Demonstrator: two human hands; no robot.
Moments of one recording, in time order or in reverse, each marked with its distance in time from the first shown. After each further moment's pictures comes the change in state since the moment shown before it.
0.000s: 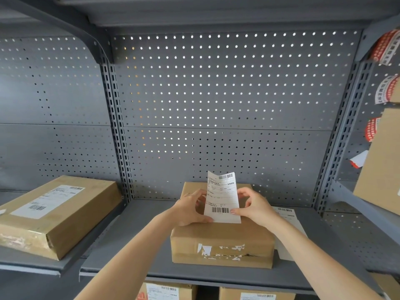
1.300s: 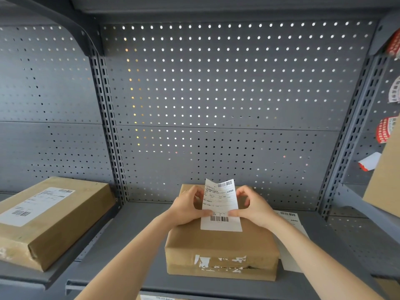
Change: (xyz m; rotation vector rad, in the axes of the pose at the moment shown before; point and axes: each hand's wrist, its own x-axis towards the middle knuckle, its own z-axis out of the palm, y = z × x) left_hand 0.026 -0.004 -0.001 -0.093 0.138 0.021; right_hand 0.024 0.006 -0.001 0.020 -0.054 -0.063
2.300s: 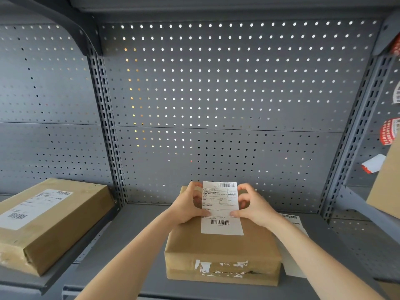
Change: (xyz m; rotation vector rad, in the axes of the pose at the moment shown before) left_hand 0.007 0.001 -0.004 -0.246 -0.029 -0.007; right_hand 0.010 0.000 -0.002 0.078 -0.060 0.033
